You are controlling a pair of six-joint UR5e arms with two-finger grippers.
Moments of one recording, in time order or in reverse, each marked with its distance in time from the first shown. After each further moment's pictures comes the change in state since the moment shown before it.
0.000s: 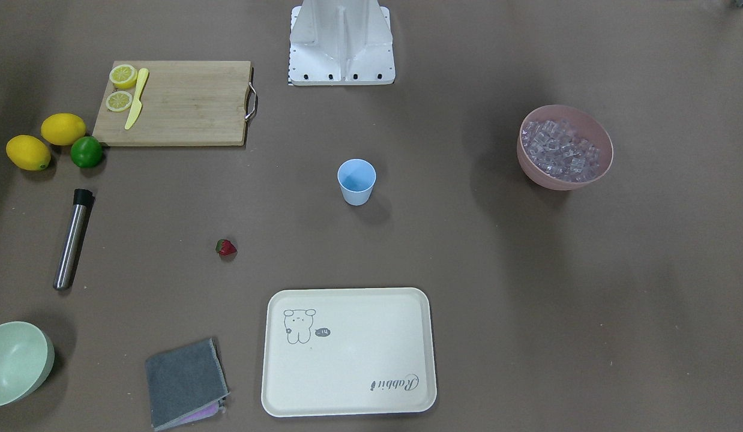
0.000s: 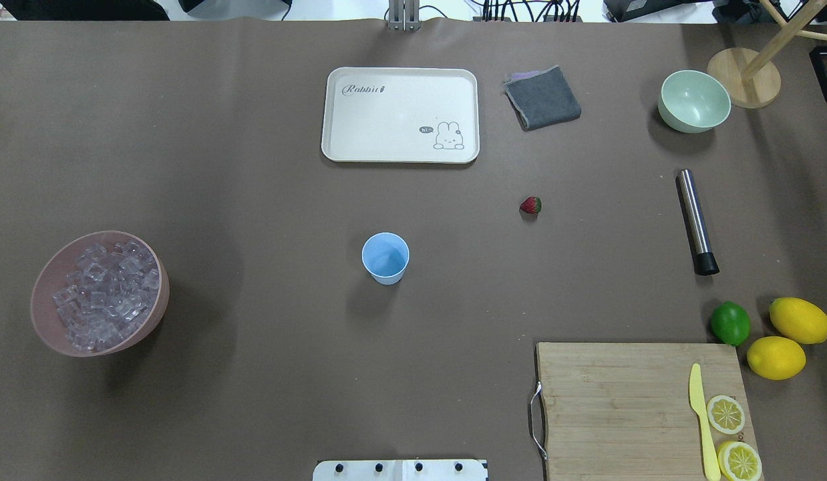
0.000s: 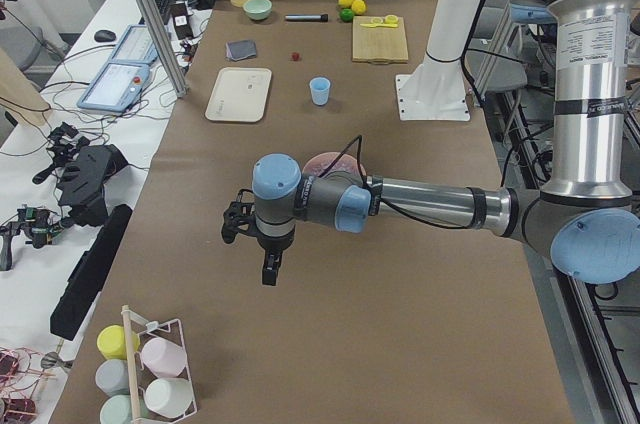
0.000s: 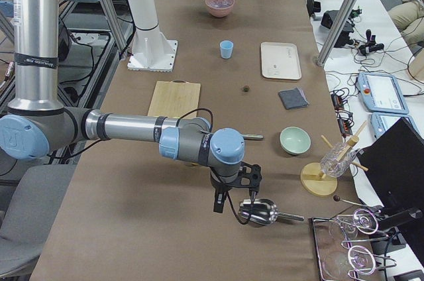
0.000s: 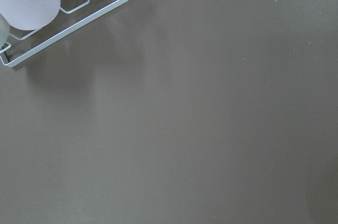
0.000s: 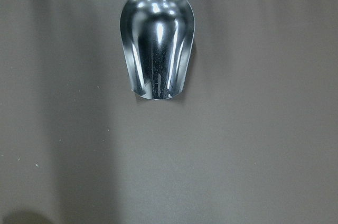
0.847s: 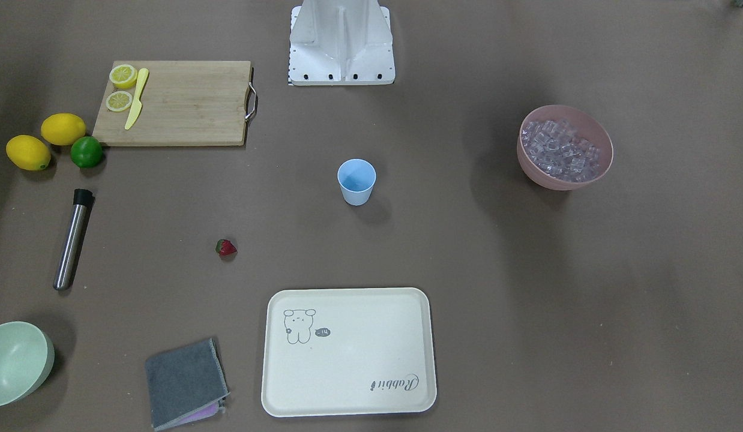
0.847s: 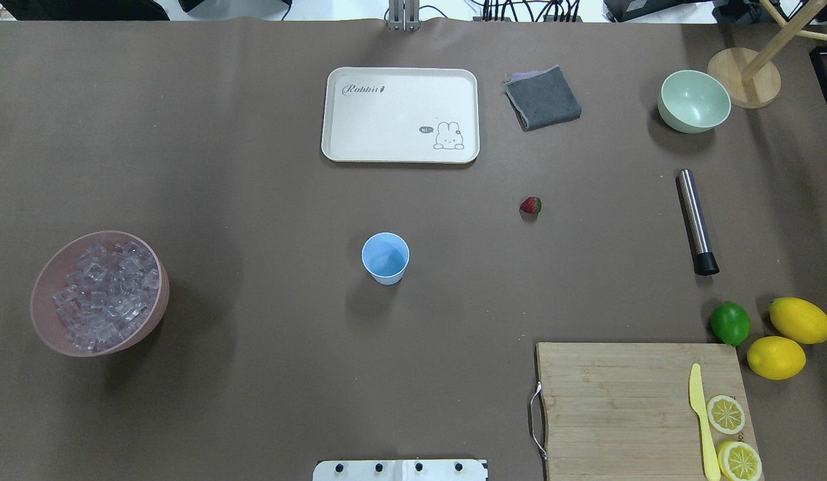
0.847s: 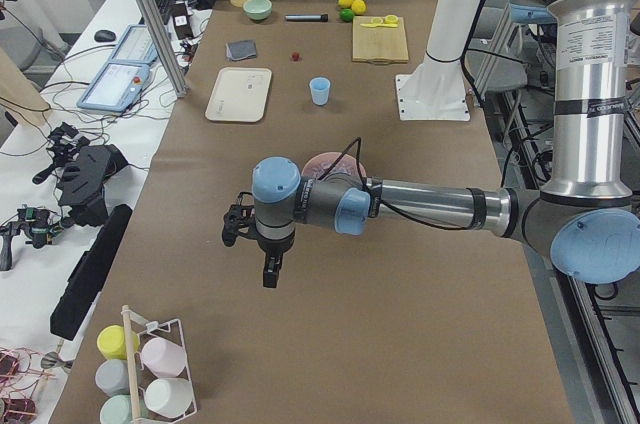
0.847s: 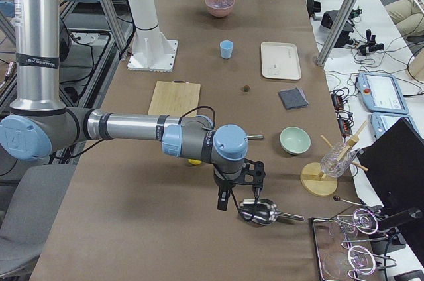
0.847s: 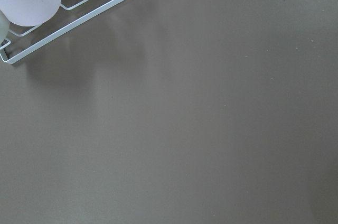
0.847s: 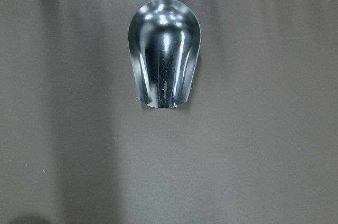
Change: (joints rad) left arm 0.000 0.000 0.013 -0.003 -0.001 0.000; right arm 0.000 0.014 0.003 0.000 0.000 -0.001
